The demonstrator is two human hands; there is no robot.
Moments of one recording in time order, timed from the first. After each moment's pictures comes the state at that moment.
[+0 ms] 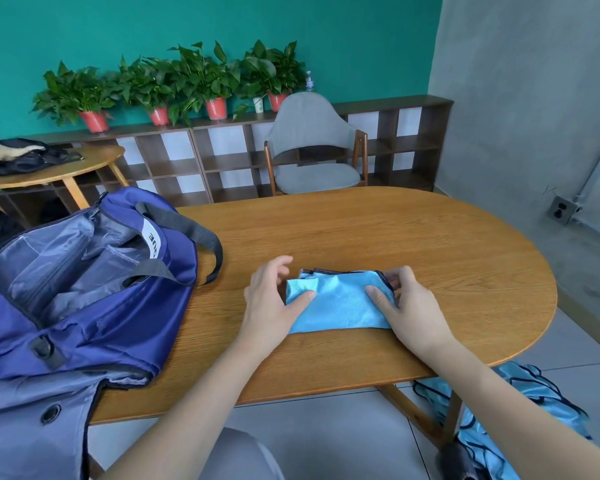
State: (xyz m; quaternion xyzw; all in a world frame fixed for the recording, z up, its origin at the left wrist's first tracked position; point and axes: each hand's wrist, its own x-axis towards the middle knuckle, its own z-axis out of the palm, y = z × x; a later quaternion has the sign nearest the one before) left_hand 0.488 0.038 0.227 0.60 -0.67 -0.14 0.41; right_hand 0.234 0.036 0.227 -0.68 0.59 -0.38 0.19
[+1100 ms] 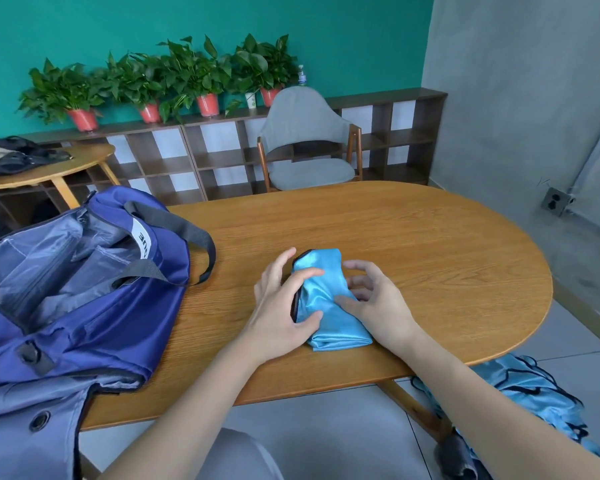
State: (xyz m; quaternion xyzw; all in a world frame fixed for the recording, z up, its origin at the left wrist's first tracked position) left_hand 0.478 0.051 0.233 0.51 -0.78 -0.14 0.33; right_hand 0.270 0.034 0.230 -0.62 0.51 -0.43 0.41
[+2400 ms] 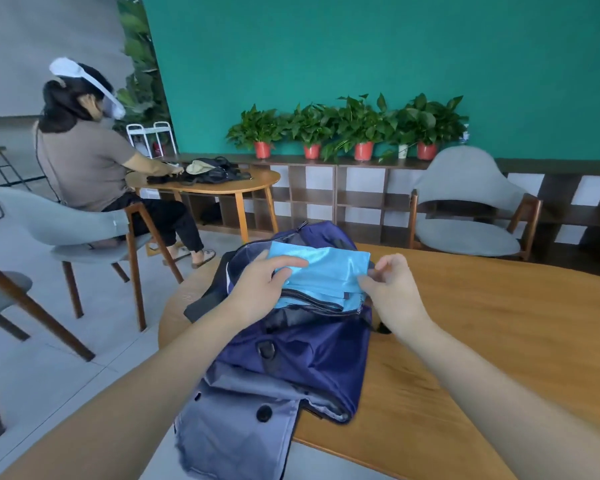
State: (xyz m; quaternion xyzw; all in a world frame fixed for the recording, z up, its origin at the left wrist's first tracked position) left_hand 0.785 0.100 0.352 0.67 -0.60 -0.11 0.43; right_hand 0.567 0.017 0.345 -0.63 0.42 -0.45 0.48
